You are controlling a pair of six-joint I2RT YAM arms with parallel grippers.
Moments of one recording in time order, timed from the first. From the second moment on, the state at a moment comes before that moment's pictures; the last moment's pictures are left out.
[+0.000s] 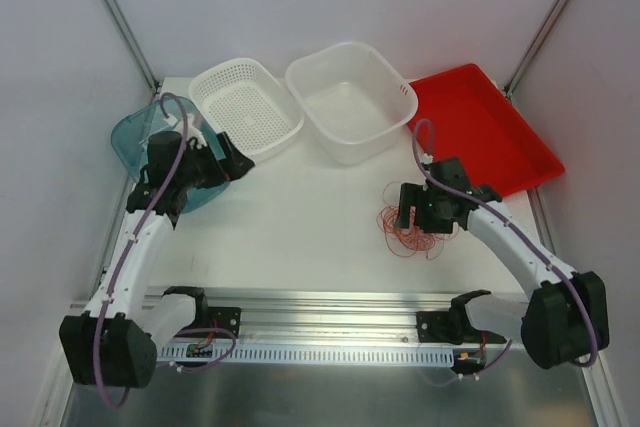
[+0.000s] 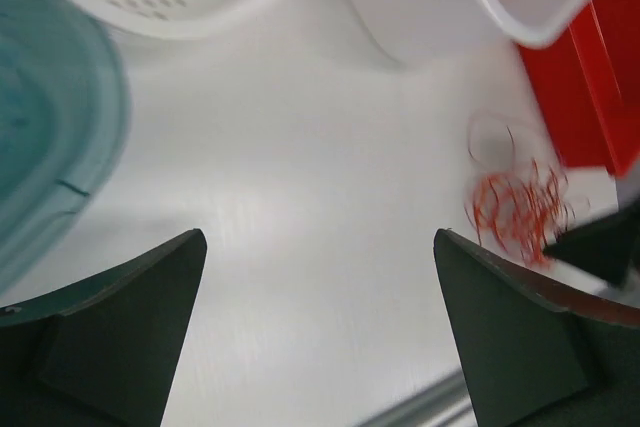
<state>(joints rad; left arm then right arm) 0.02 1.03 0.85 -0.37 0.36 -0.46 0.33 1.15 0.79 -0.73 -0.13 0.37</state>
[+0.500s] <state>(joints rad) -0.39 0.84 0.66 -0.42 0.40 -0.49 0.82 1.54 1.03 -0.57 -0.12 0.46</state>
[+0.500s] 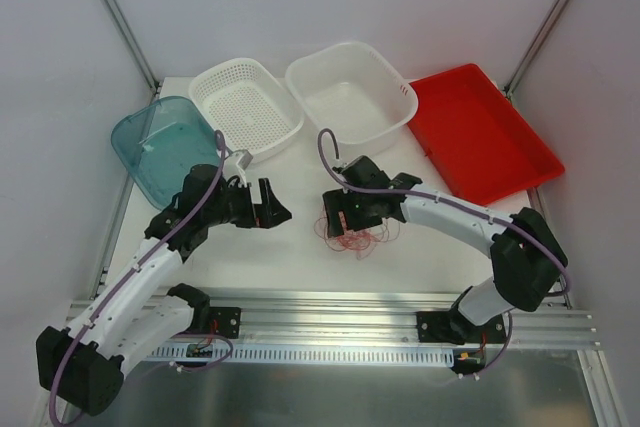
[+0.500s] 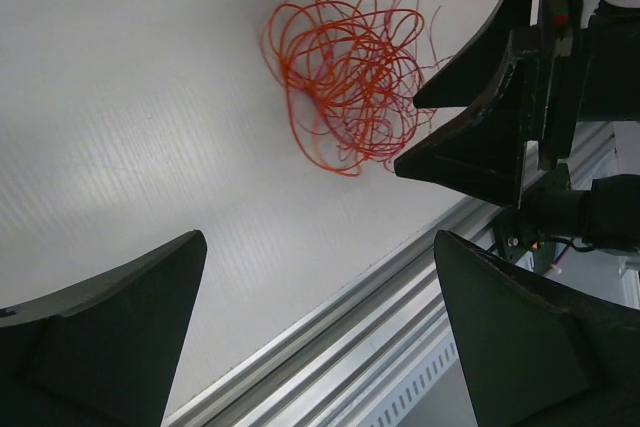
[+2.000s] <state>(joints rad) -0.71 1.66 1.03 -0.33 0.13 -0.52 0.66 1.40 0.74 -0.30 -0.02 0.91</state>
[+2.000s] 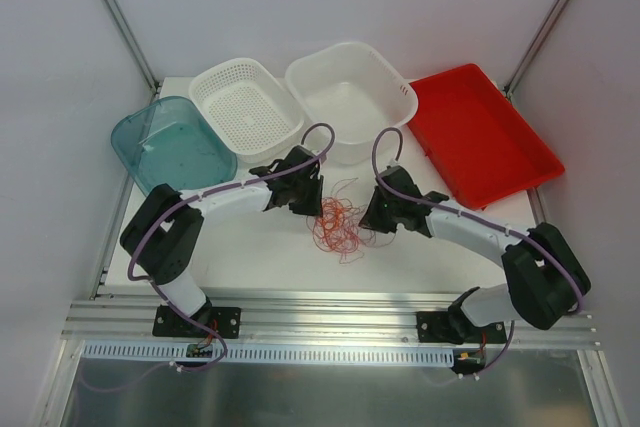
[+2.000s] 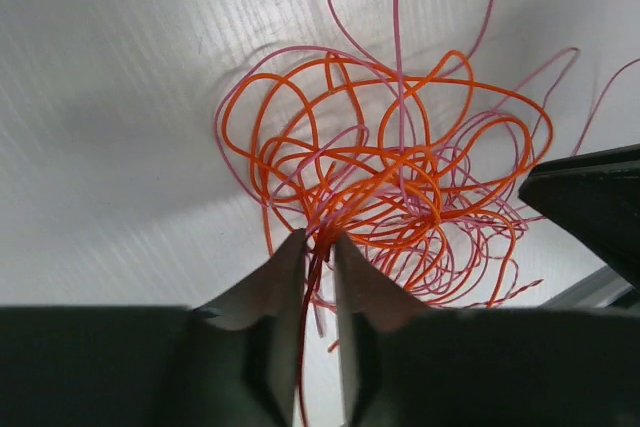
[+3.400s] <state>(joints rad) -0.37 1.19 0.64 -0.45 -0.06 -0.62 0.36 0.90 1.63 -1.04 0.12 0.32</state>
